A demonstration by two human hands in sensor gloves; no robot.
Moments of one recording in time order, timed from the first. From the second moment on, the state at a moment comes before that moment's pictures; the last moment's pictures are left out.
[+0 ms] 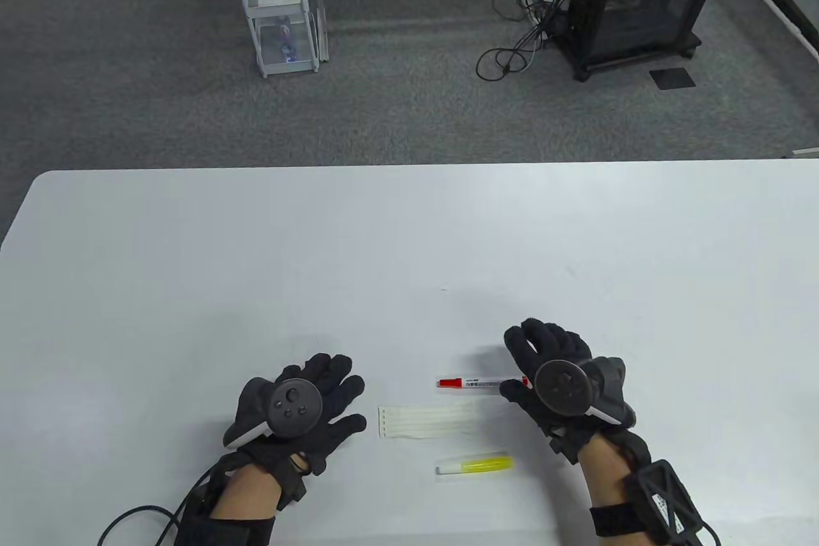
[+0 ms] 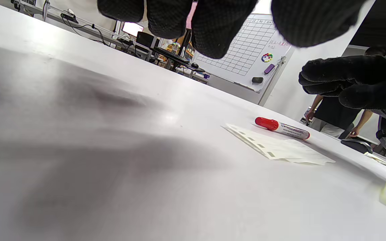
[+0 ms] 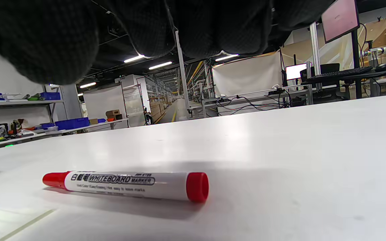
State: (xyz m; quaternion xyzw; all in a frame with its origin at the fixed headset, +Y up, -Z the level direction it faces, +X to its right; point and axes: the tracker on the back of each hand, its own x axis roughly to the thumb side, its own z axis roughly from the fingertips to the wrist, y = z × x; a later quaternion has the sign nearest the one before) left_hand -0.194 -0.752 -0.276 -0.07 -0.24 0.18 0.95; right_hand 0.183 -0.715 -0.300 0.20 -0.08 0.97 0.14
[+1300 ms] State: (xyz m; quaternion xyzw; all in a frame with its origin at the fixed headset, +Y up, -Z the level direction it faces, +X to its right) left_hand -0.178 -0.757 -0.275 -0.08 -0.26 0.16 0.95; right_hand 0.151 -0.752 -0.320 0.20 0.04 0.98 0.03
